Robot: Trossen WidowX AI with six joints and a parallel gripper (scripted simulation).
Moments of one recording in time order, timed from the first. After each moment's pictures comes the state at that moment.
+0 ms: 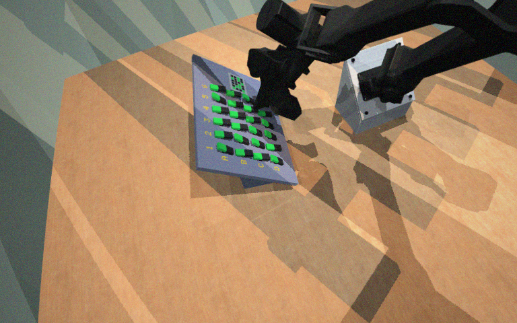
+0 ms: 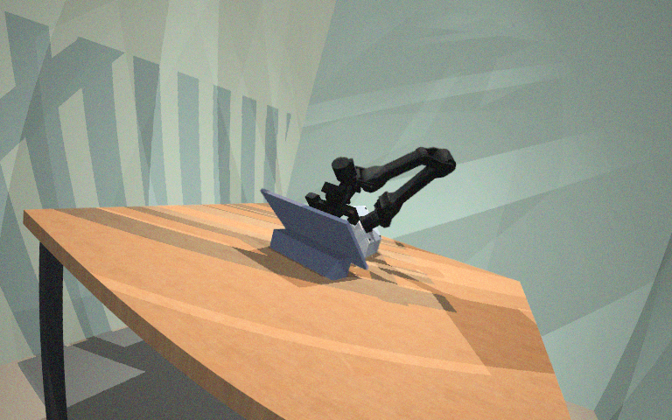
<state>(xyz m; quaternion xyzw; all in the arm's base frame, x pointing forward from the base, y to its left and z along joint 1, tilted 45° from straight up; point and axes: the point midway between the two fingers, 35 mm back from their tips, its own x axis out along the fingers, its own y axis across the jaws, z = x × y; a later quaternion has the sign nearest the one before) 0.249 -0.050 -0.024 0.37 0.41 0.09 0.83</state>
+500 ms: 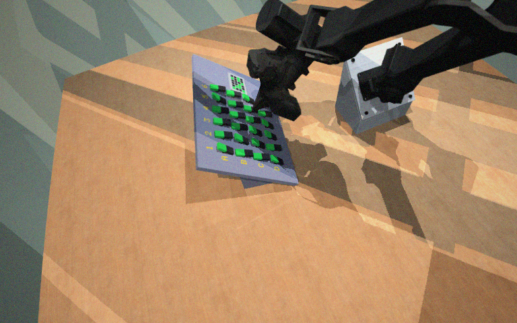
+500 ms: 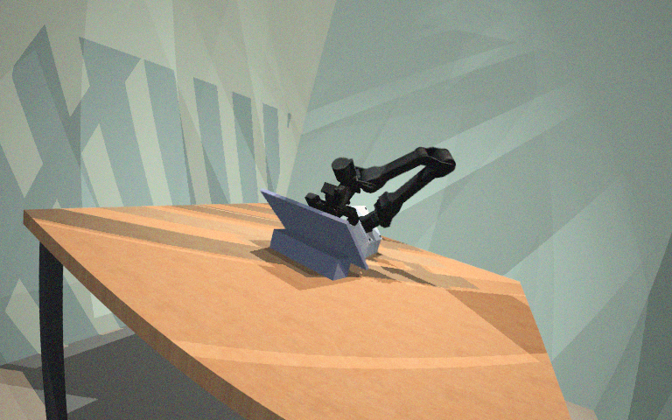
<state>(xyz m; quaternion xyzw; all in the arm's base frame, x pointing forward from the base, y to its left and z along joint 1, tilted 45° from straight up) 0.250 -0.049 -0.026 0.37 0.41 0.09 0.83</state>
